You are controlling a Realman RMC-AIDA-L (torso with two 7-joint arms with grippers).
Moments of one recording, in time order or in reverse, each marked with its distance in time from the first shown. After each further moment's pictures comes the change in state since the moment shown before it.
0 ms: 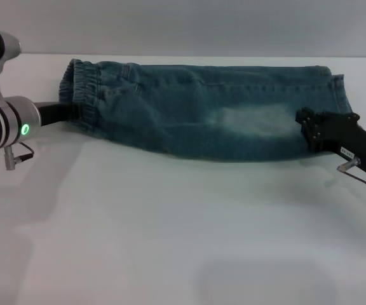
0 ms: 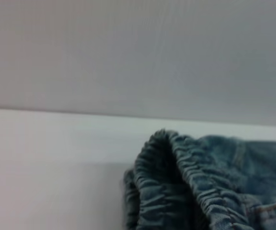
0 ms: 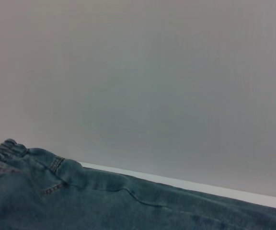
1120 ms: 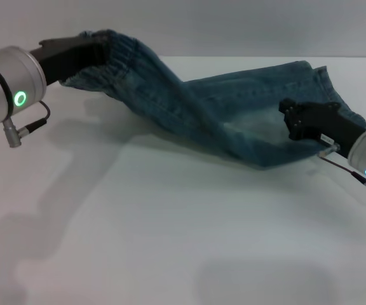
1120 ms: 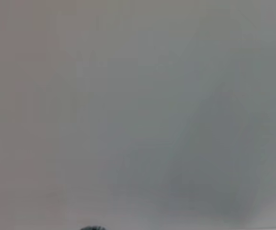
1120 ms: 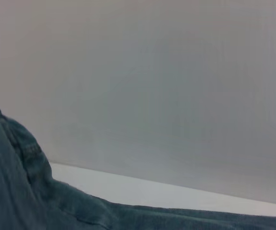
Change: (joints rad) left arm 0.306 0.005 0.170 -0.648 -0.134 -0.034 0.003; right arm 0.103 0.008 -0.002 -0.075 0.037 -0.041 -0.001
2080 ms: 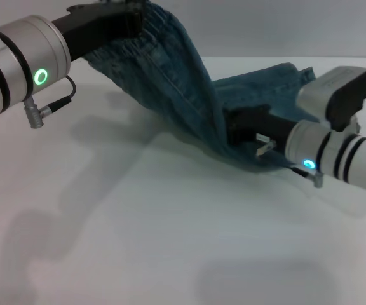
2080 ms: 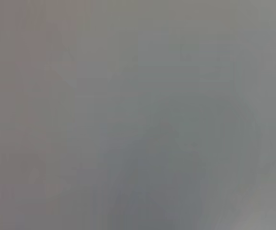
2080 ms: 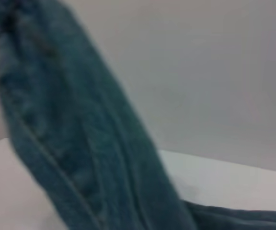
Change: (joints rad) left arm -0.016 0.000 0.048 -0.103 -0.031 0.005 0.012; right arm 0.142 0.004 -0.486 0.009 0.279 -0.130 0.186
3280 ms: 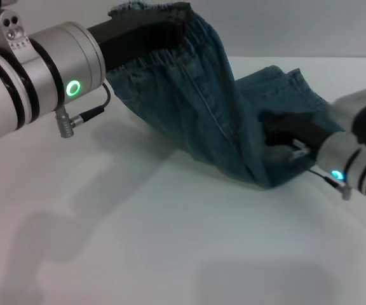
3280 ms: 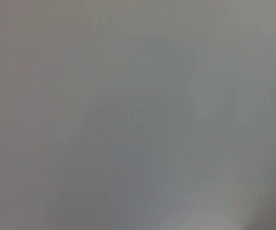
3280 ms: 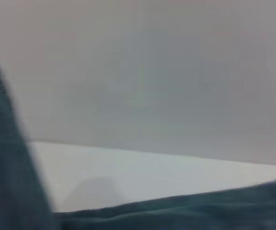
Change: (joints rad) left arm -0.011 -0.002 0.057 0.003 -0.153 0.003 0.135; right arm -0.140 -0.004 -0.036 0.087 0.258 -0.148 -0.205
